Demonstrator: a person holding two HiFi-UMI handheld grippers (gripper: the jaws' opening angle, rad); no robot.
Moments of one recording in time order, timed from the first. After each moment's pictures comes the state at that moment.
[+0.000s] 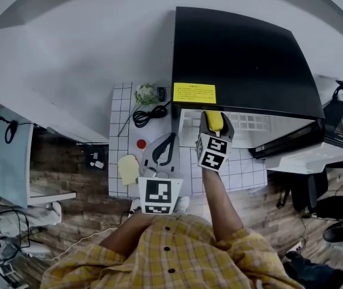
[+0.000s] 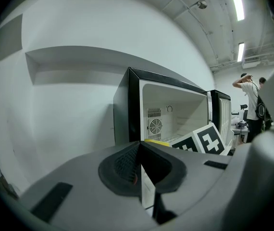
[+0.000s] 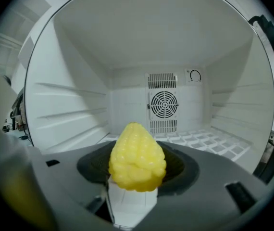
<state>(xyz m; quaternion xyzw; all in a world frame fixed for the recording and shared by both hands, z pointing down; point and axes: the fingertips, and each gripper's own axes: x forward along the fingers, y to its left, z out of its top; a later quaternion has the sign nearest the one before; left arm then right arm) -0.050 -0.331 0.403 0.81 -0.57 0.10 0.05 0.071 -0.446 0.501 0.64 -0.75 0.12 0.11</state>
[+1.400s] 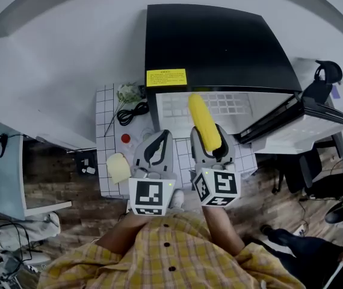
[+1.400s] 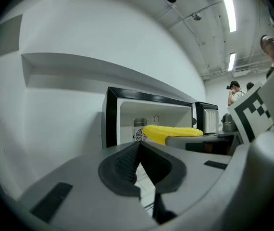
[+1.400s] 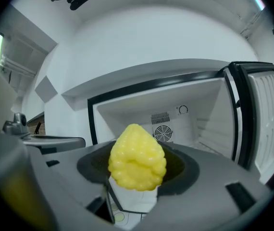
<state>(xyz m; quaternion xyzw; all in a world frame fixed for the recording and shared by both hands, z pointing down) -0.015 -0.297 0.374 0.84 -0.53 0.05 0.04 0.086 -0.315 0.388 0.61 -0.79 0.10 -0.01</state>
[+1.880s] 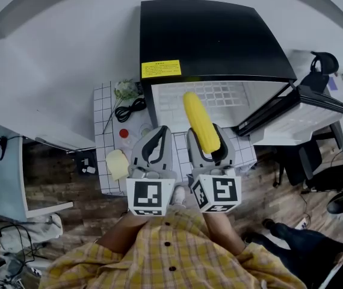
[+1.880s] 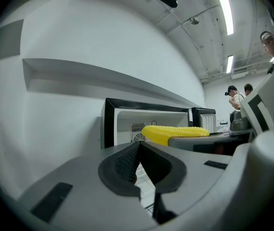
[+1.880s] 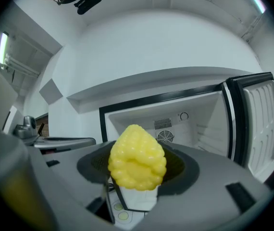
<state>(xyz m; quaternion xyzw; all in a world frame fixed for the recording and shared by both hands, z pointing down) -0.011 -0.279 0.357 0.84 -0.53 0.04 0.03 0.079 -0.280 0.364 0.61 -0.79 0.08 -0.01</state>
